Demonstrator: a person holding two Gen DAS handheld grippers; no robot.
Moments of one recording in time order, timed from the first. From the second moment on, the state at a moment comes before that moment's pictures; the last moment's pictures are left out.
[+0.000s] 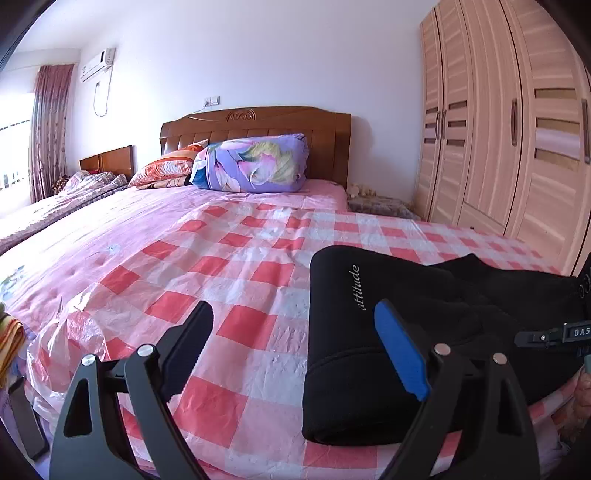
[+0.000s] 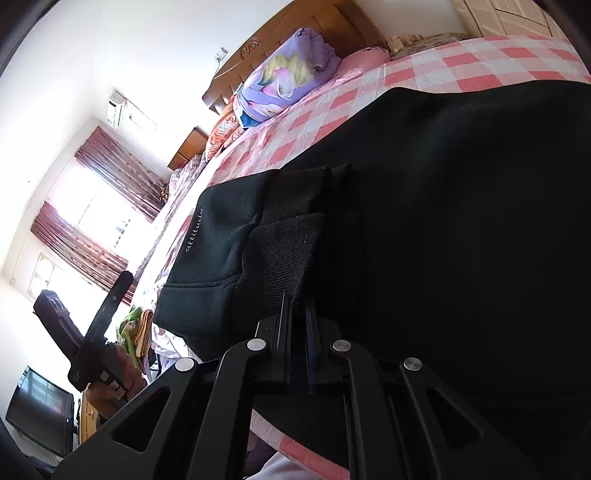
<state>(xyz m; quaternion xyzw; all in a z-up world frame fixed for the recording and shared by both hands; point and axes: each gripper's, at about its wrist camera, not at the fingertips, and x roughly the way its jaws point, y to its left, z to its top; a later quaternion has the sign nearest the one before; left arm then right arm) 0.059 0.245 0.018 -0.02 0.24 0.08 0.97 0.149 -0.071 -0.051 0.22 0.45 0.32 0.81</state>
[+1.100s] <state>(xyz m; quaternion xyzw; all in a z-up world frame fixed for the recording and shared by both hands) 0.086 0.232 -0.041 0.01 0.32 0.07 0.94 0.189 -0.050 -0.044 0.24 0.46 0.35 0.78</state>
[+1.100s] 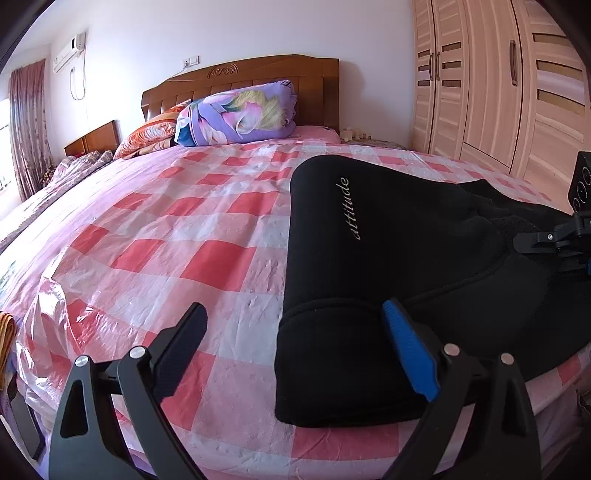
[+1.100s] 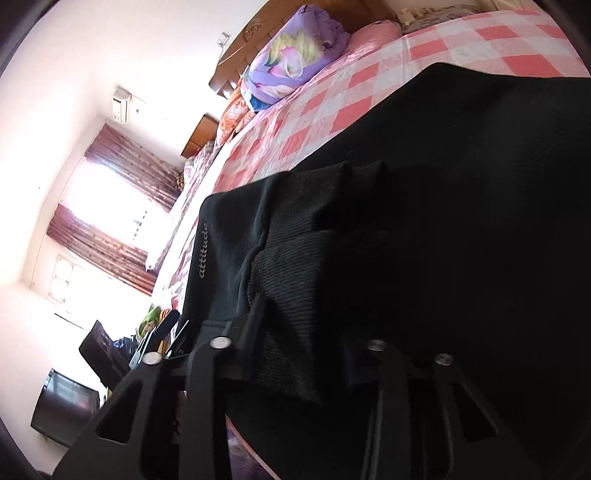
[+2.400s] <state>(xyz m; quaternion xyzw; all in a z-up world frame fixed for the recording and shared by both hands) 0.087 0.187 -0.027 0.07 0.31 0.06 0.94 0.199 -0.055 -0.051 0.23 0.46 0.39 0.76</state>
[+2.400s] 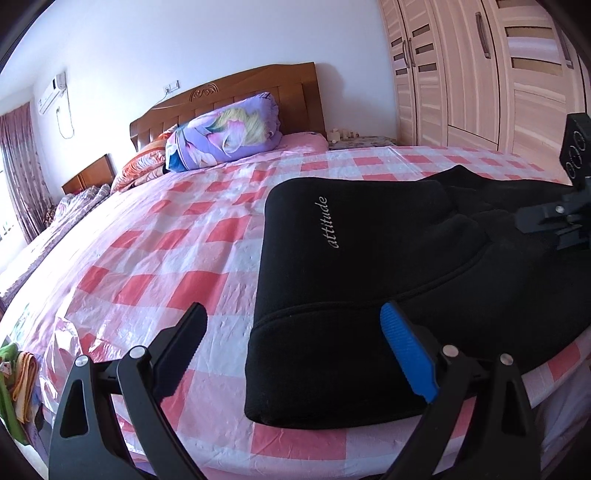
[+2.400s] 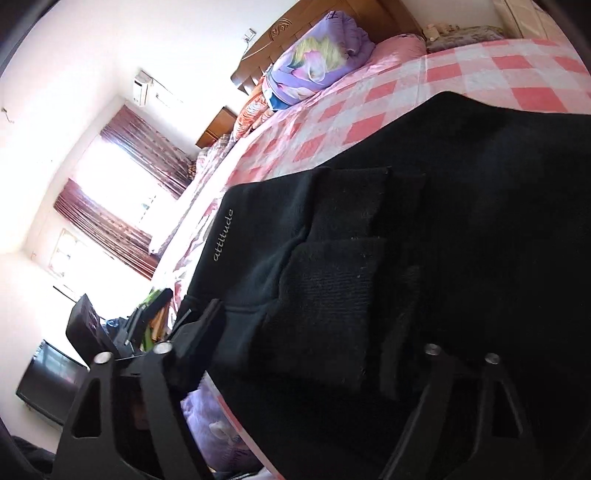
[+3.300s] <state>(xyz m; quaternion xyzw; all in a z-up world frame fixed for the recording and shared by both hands) 0.089 0.163 0.005 0.09 0.29 0.06 0.95 0.163 -0.113 -0.049 0.26 0.40 0.31 0.82</state>
